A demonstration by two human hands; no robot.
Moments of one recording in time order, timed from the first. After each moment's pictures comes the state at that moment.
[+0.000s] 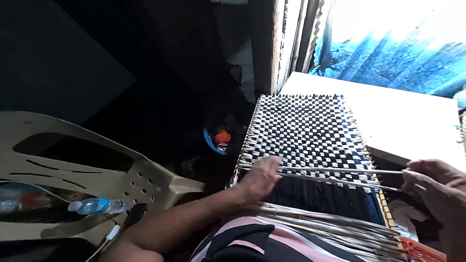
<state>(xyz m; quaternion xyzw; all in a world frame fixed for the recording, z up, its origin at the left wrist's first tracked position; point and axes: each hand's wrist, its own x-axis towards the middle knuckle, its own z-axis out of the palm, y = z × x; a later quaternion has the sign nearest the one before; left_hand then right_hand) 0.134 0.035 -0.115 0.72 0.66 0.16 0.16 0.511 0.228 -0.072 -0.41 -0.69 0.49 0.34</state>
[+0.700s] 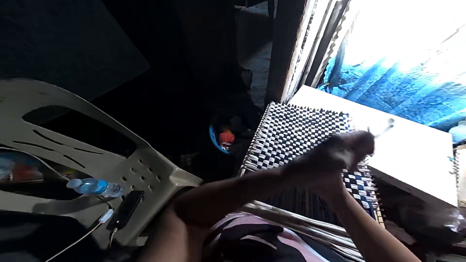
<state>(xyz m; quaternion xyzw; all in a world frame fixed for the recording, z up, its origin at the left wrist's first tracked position) 0.185 0.081 0.040 0.60 0.40 0.57 0.40 0.290 0.164 -0.079 -0.05 -0.56 0.80 0.22</state>
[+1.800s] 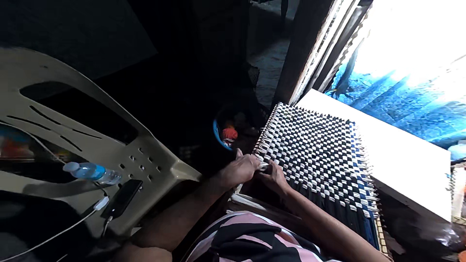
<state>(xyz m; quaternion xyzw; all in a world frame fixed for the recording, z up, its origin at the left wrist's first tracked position) 0.054 0.002 -0.109 0.65 0.72 0.11 0.23 0.192 0.117 -0.161 -0.33 -0.84 0.42 -0.02</state>
